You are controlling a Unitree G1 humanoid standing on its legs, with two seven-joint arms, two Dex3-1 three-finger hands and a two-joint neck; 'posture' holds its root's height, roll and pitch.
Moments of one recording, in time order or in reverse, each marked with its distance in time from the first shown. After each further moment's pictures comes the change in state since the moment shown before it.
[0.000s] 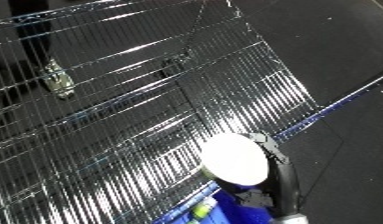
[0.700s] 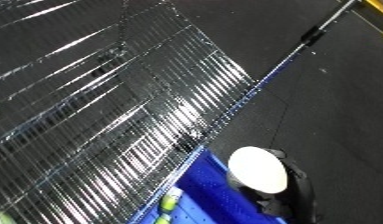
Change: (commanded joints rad) left arm 0.056 -0.055 0.032 0.028 -0.028 -0.084 0.009; right arm 0.234 -0.017 -0.176 0.084 0.081 -0.148 0.037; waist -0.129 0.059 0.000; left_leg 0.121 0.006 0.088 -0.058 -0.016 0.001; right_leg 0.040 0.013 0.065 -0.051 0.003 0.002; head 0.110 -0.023
